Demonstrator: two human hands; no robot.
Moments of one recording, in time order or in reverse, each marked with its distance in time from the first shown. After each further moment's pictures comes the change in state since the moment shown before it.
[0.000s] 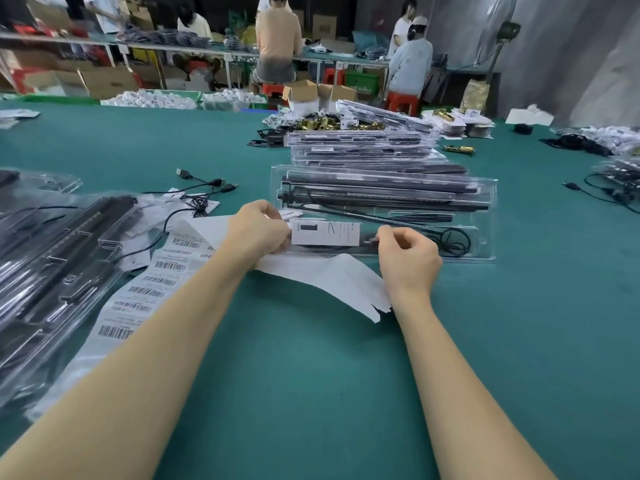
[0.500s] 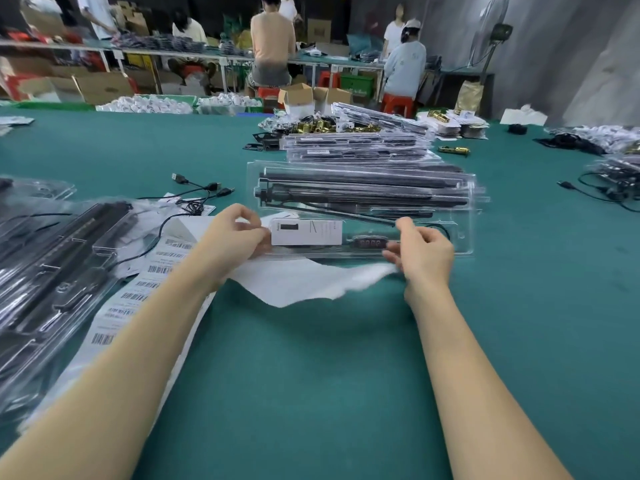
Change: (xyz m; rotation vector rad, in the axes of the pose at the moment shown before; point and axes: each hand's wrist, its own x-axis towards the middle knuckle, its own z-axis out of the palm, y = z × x) left_hand -0.011 -0.020 -0.029 -0.240 -0.082 0.098; right_hand 0.022 -0.006 -0.012 0.256 -0.035 0.280
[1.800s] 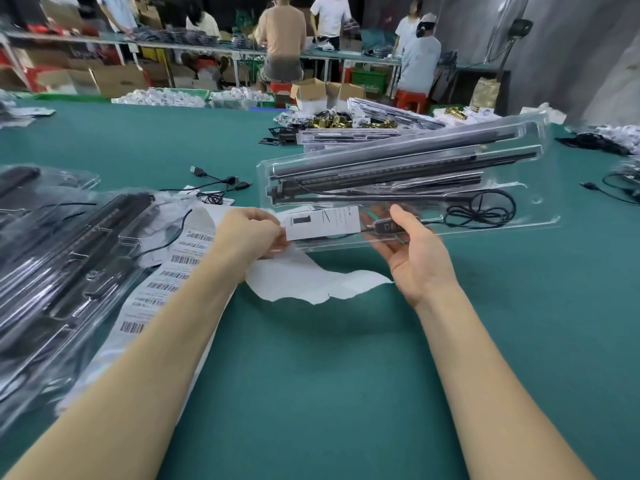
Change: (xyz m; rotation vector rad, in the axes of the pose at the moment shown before) left_hand -0.006 0.006 0.000 -0.093 0.062 -0.139; right_hand -0.018 -0.002 0.017 0.594 -0.507 0.120
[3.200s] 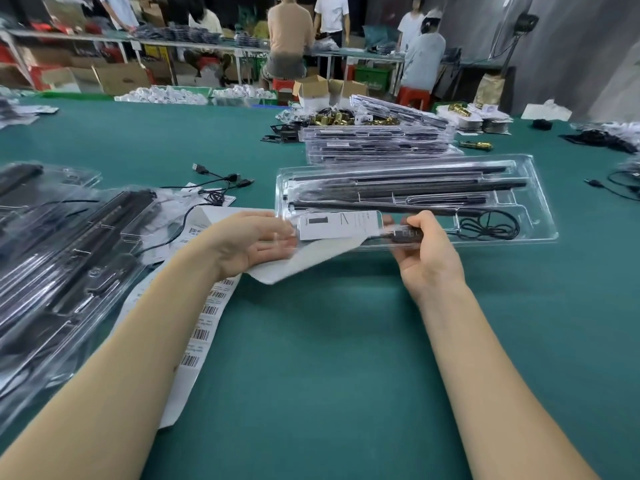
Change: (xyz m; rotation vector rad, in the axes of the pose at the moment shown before) left_hand 0.002 0.007 -0.022 -0.201 -0.382 -0.153; right_hand 0.006 -0.002 0.004 0.129 0.251 0.044
